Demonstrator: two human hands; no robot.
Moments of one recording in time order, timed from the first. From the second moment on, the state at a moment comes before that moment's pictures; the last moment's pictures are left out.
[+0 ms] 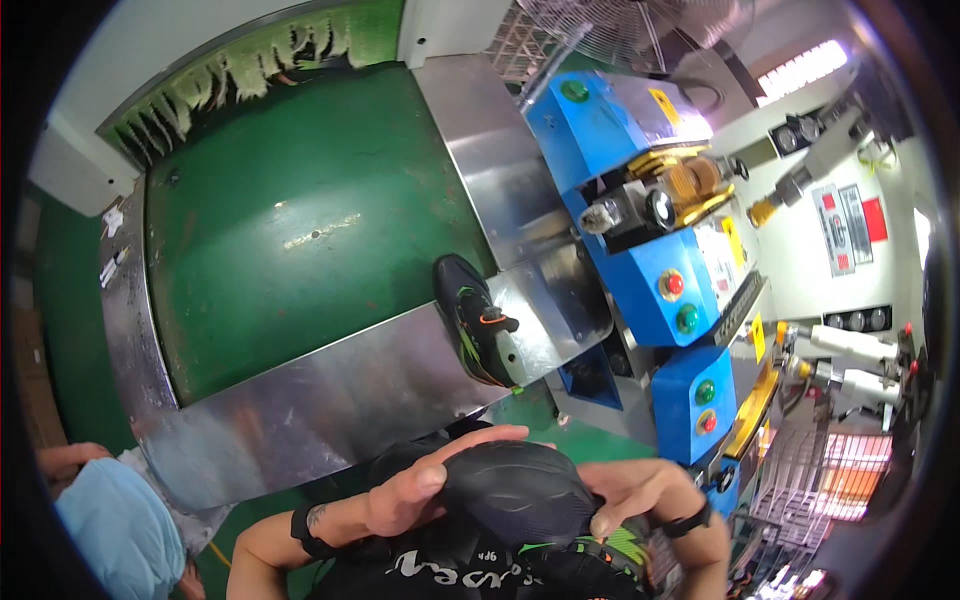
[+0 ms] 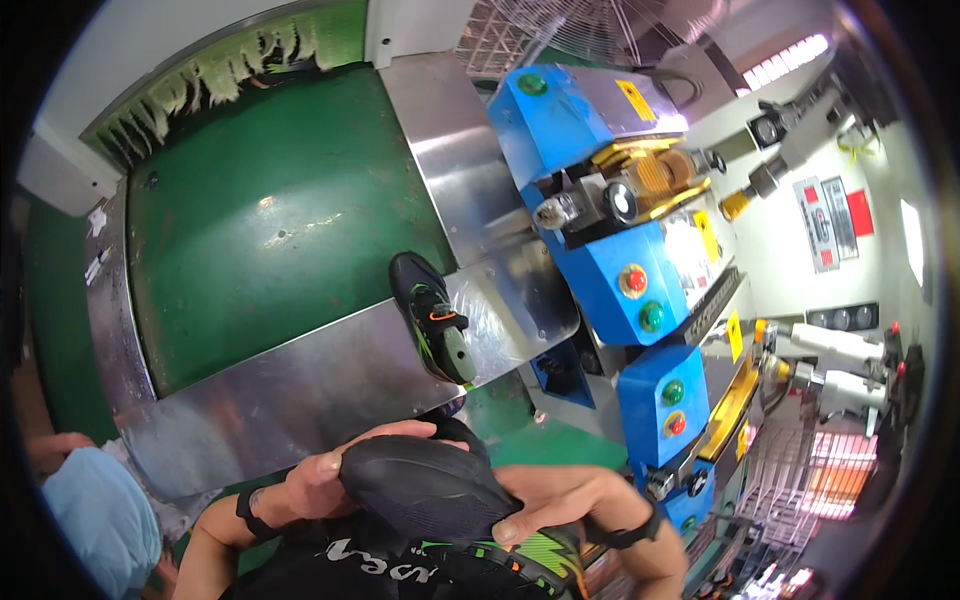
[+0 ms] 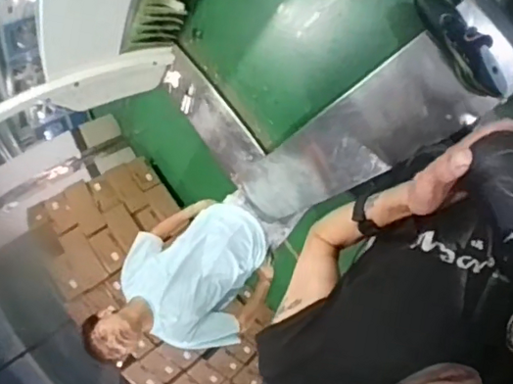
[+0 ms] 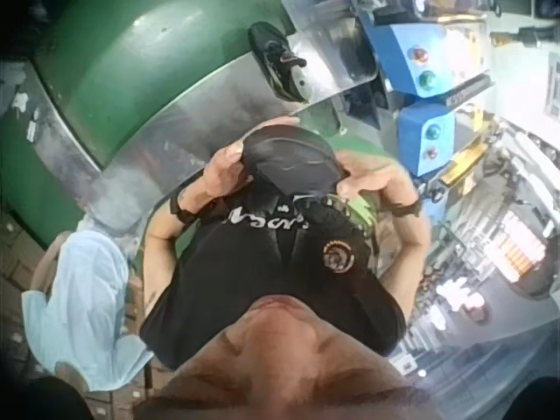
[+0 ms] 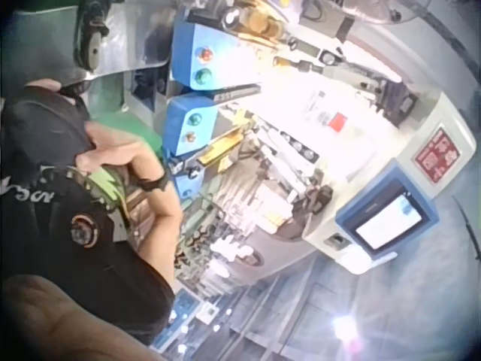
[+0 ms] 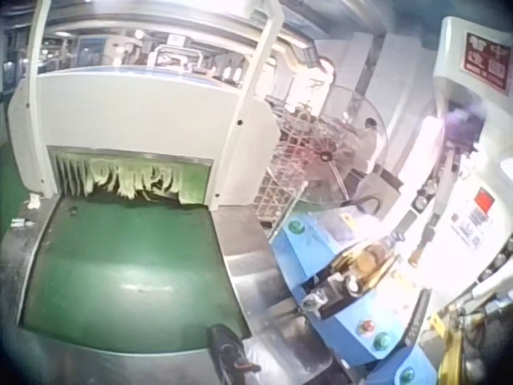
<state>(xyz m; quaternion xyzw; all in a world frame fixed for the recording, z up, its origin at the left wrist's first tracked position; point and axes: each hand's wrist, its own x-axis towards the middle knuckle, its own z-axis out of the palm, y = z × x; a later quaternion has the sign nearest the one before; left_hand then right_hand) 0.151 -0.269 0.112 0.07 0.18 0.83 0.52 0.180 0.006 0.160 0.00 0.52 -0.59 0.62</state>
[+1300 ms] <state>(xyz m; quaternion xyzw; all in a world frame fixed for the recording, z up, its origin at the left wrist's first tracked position) 0.142 -0.246 0.117 0.17 0.27 0.70 0.64 0.181 -0.001 0.250 0.01 0.70 -0.36 0.62</state>
